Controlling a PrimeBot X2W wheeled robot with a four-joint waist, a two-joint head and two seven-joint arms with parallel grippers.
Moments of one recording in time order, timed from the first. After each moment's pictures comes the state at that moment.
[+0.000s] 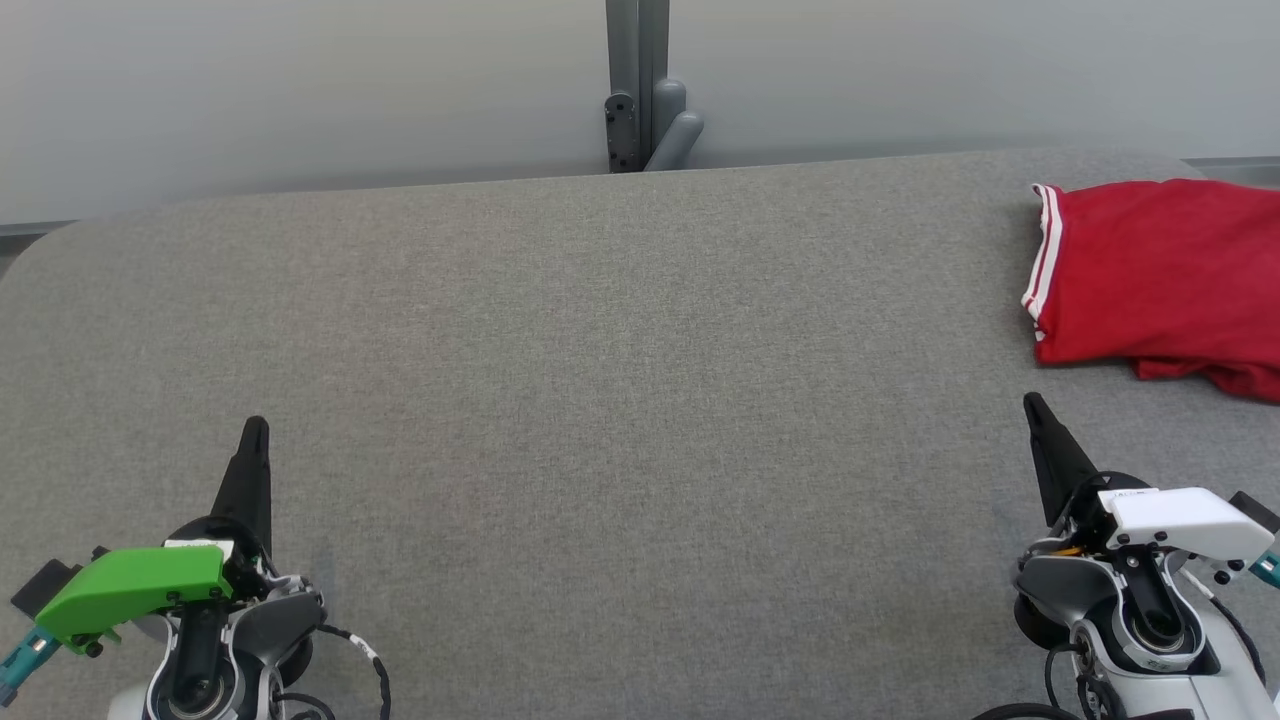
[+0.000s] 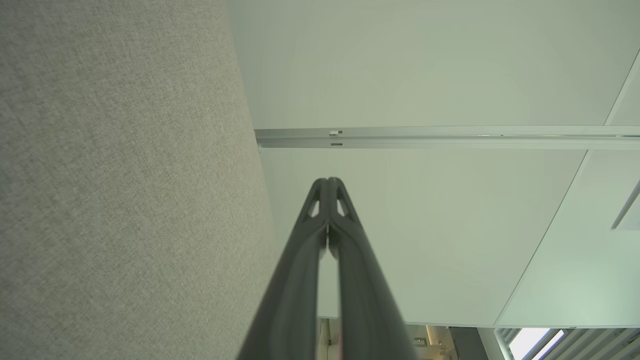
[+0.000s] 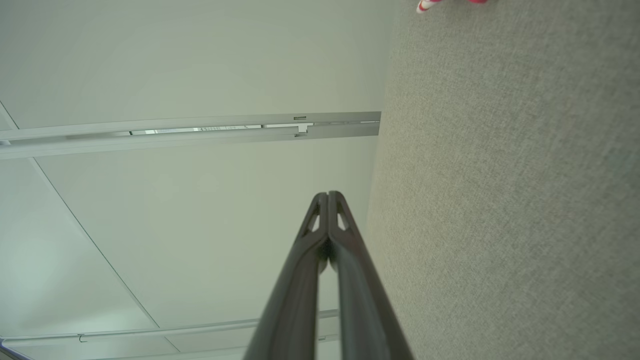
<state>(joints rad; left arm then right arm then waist) -0.17 0.05 0.13 0.23 -1.60 -0.05 0.12 -0.21 -0.07 -0.09 0.34 1.63 0.13 0.09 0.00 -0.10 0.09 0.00</state>
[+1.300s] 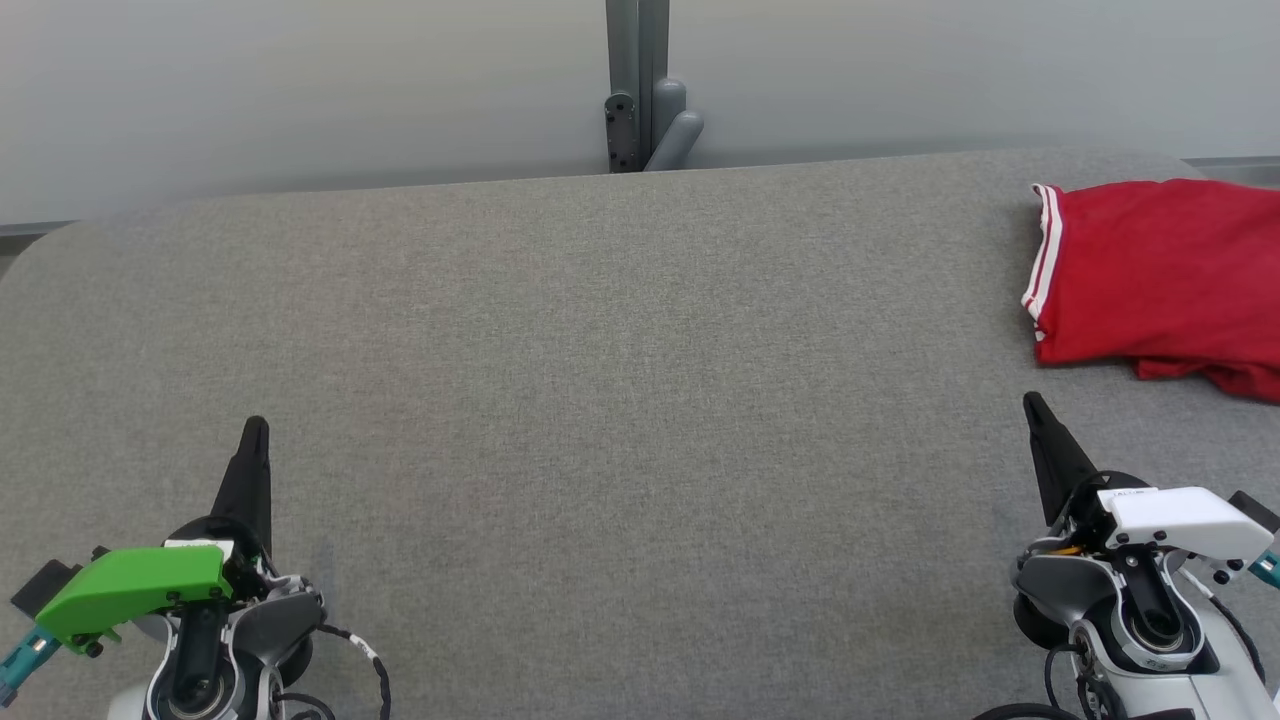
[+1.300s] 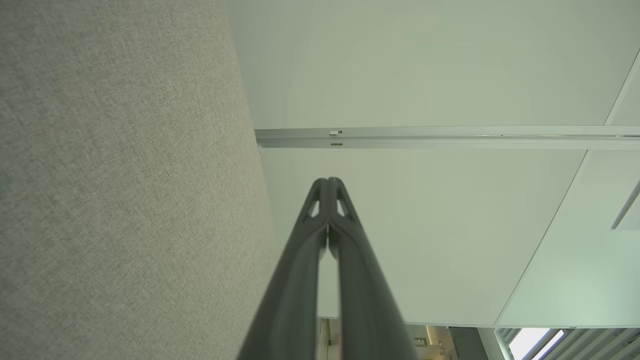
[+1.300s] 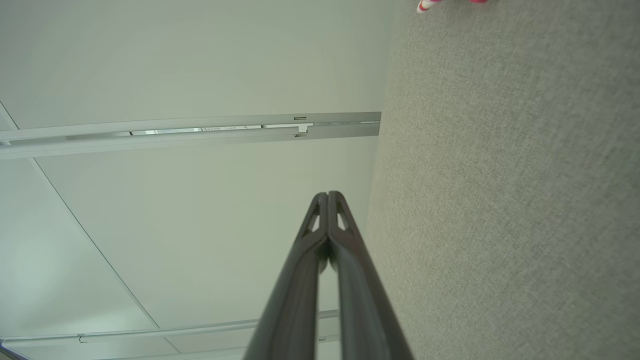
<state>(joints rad) -0.17 0.05 0.13 0.23 -1.60 -0.05 0.12 -0.21 -0.09 -0.07 0.34 1.65 0.13 0.08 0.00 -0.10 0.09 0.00</state>
